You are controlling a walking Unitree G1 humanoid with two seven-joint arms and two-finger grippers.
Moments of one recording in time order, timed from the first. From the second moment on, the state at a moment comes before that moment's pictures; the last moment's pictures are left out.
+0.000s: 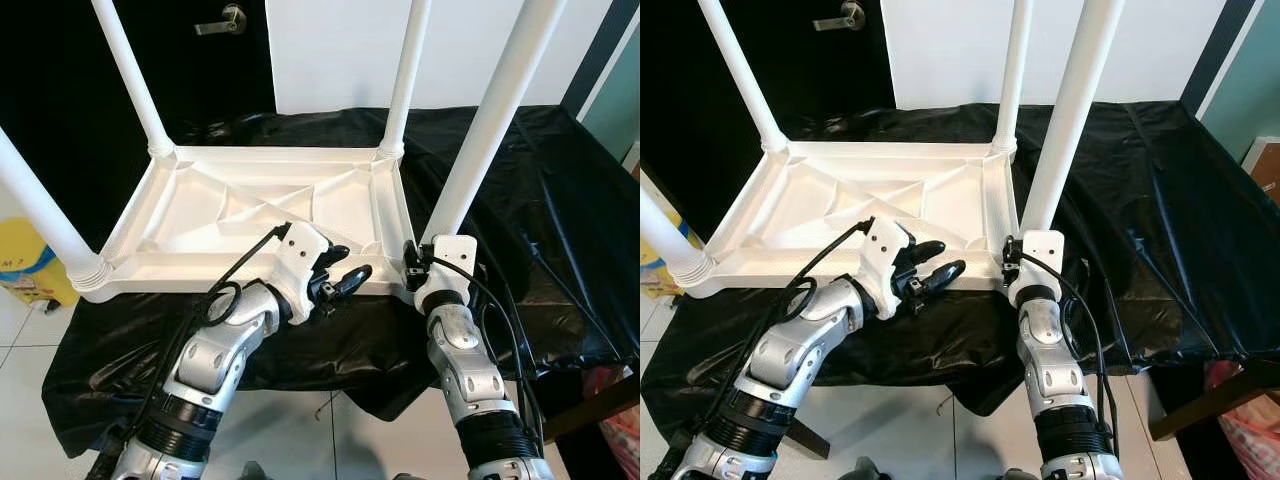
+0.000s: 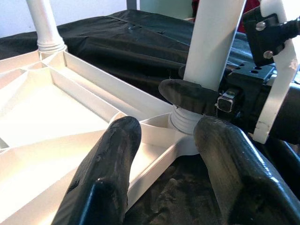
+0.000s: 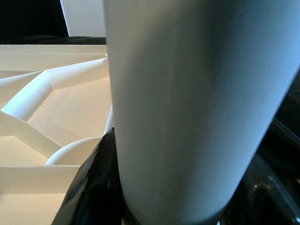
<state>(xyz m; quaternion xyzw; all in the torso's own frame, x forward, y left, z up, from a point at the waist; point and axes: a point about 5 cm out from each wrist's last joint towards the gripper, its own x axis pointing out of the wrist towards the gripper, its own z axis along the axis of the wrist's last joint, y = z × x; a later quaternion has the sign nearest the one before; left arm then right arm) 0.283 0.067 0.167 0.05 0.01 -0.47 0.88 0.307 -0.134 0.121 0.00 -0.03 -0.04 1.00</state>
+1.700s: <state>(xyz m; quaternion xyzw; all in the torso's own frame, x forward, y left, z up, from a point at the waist) 0.285 0.081 0.166 0.06 0.01 -0.46 0.89 0.335 -0.178 0.124 -0.09 0.01 0.28 0.96</state>
